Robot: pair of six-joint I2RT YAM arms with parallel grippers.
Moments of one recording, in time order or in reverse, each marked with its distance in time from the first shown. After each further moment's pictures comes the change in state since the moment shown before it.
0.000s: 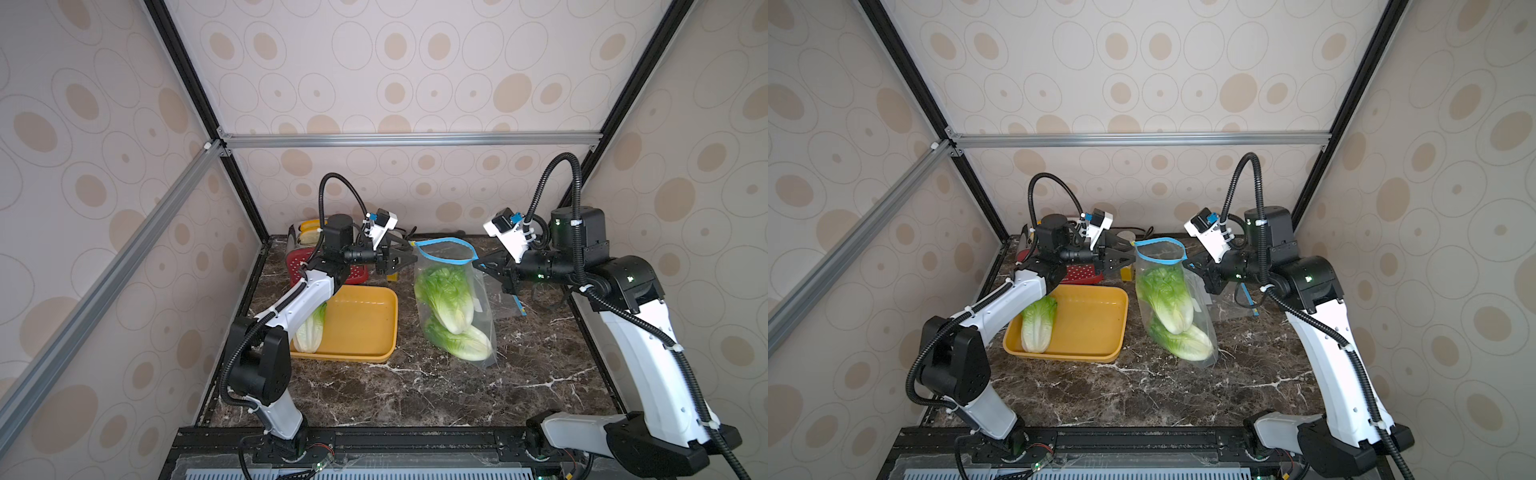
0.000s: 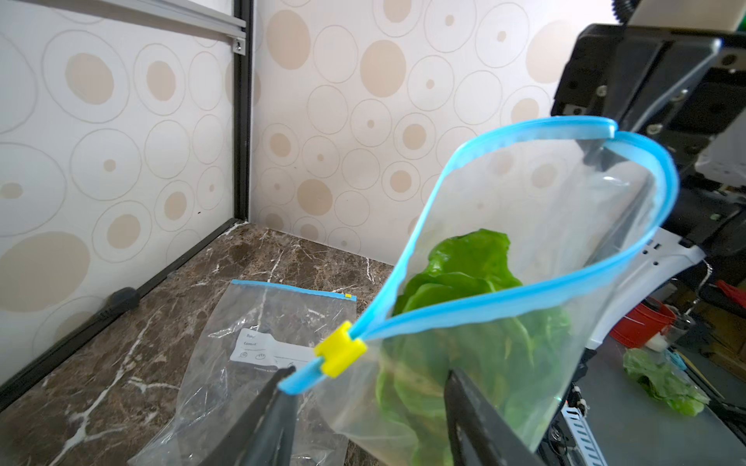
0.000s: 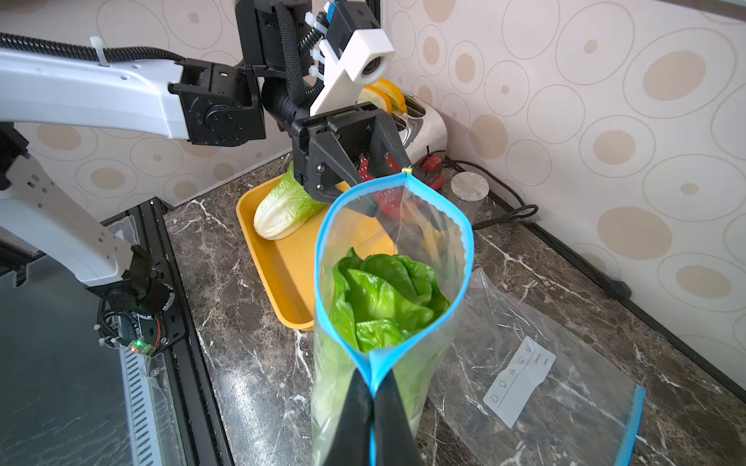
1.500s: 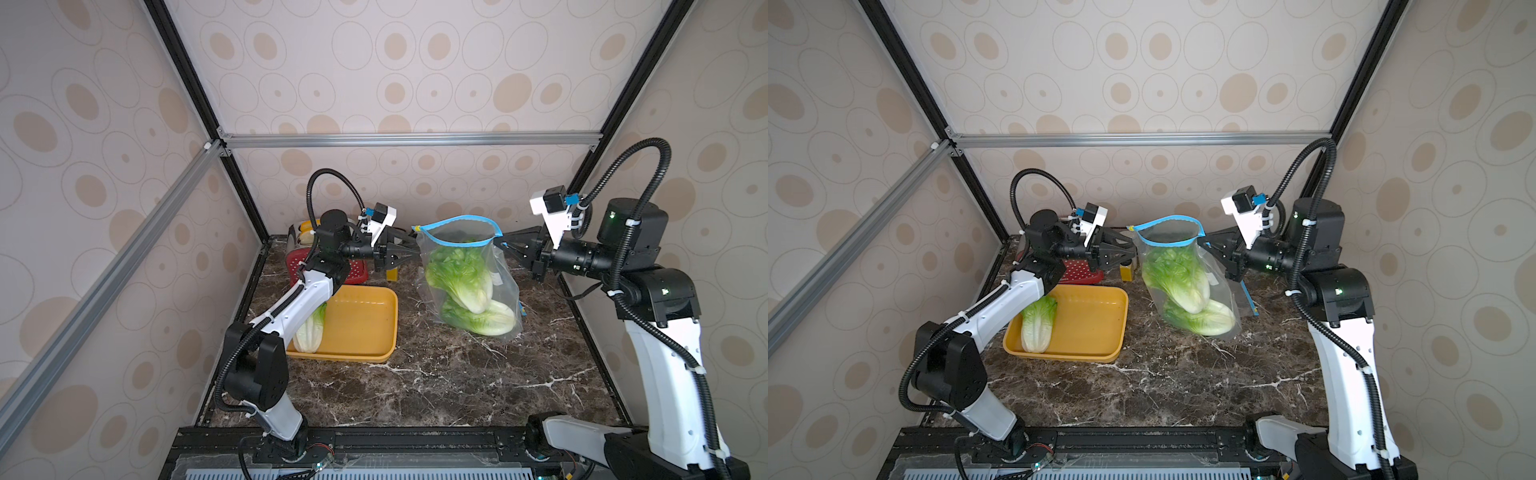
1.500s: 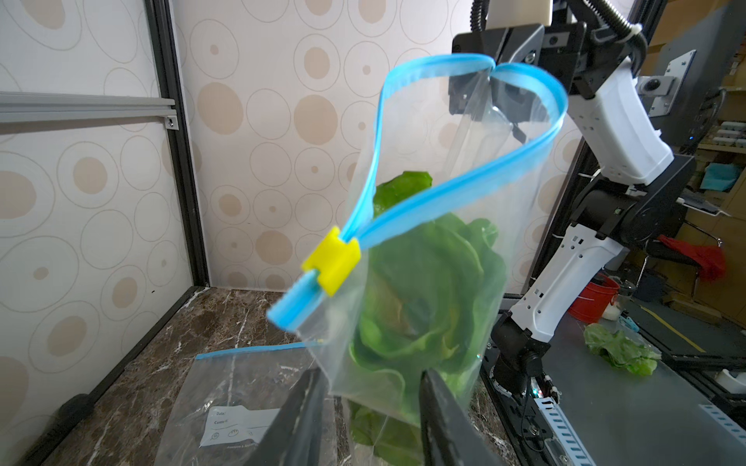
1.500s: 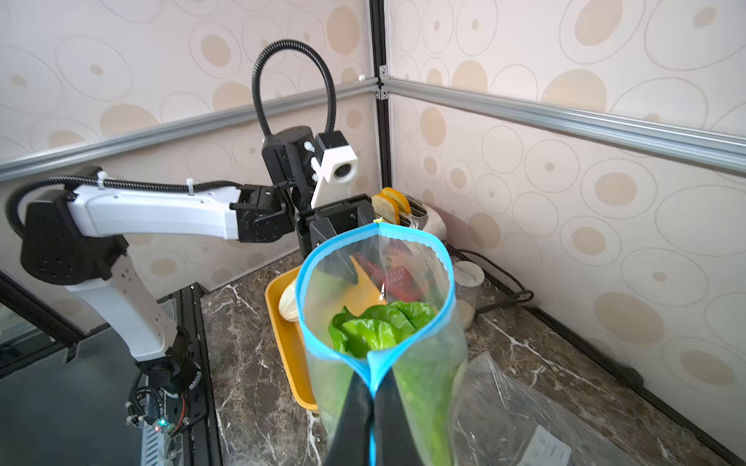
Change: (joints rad) left arm -0.022 -0.035 0.018 0.197 0.105 -0.086; right arm -0.224 -0.062 0.009 0.215 -0.345 0.140
